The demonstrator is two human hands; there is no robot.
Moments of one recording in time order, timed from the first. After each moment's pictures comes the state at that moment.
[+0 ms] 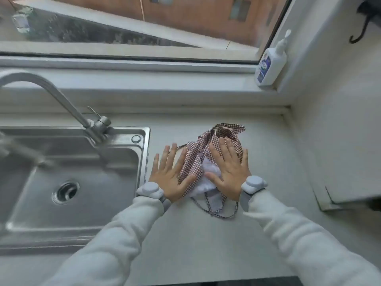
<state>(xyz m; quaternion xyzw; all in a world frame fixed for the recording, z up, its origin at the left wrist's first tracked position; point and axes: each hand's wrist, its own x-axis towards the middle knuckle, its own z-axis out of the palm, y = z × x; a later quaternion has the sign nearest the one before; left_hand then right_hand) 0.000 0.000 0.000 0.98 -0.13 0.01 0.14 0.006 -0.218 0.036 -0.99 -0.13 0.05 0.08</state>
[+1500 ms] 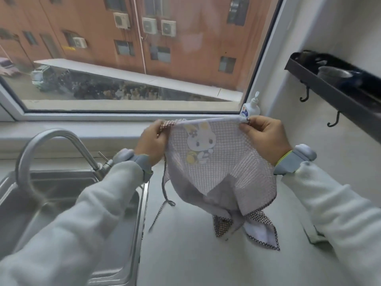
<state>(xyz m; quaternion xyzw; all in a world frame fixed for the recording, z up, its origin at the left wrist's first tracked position) 0.088 0.016 0.229 0.87 -0.06 0.13 0.48 0.056 -0.265 0.272 -0.83 -0.05 -0.17 0.54</state>
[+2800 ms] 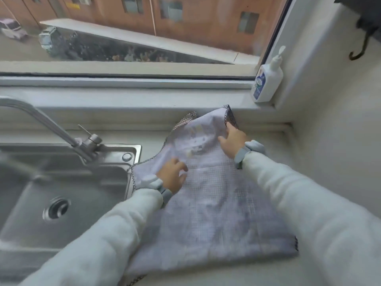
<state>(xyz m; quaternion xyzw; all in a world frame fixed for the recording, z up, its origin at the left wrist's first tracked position) 0.090 -0.049 0.010 0.96 -0.08 -0.10 0.24 0.179 -0.263 0.057 -0.96 0.07 0.07 0.24</state>
